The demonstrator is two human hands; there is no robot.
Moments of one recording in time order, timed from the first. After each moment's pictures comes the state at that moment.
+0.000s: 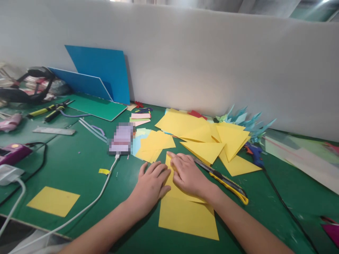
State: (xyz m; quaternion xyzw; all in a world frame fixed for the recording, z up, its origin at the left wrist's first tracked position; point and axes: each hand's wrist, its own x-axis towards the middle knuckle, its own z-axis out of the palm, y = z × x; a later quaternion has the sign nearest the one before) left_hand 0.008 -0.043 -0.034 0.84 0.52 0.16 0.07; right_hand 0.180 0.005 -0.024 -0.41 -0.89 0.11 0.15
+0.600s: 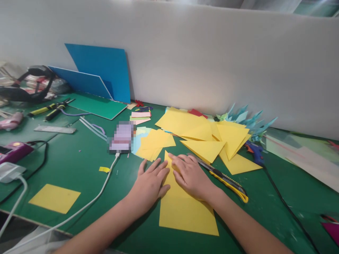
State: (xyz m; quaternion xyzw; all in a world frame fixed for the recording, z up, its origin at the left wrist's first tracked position) left_hand 0.006 -0.044 -0.033 0.85 0.51 0.14 0.06; right_hand 0.189 -0.004 -0.028 -0.40 -0.90 0.08 0.16
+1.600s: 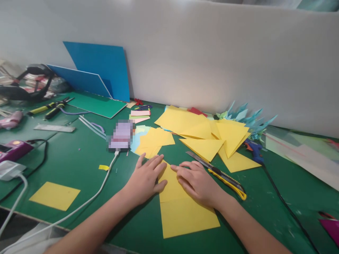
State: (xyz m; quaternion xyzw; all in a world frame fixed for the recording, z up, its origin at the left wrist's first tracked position) left_hand -0.002 -0.037 -0.026 0.86 0.49 0.14 0.04; right_hand 0.214 -0.022 -0.024 -0.34 -0.92 0.11 0.17
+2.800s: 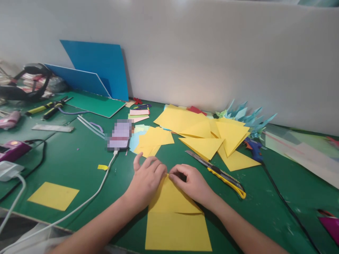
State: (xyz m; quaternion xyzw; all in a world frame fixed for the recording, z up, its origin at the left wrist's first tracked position) left_hand 0.011 -0.047 -0.022 0.83 0.50 0.24 -0.05; right_hand 0.184 -0.025 -0.021 -0.45 -0.79 0.33 0.27
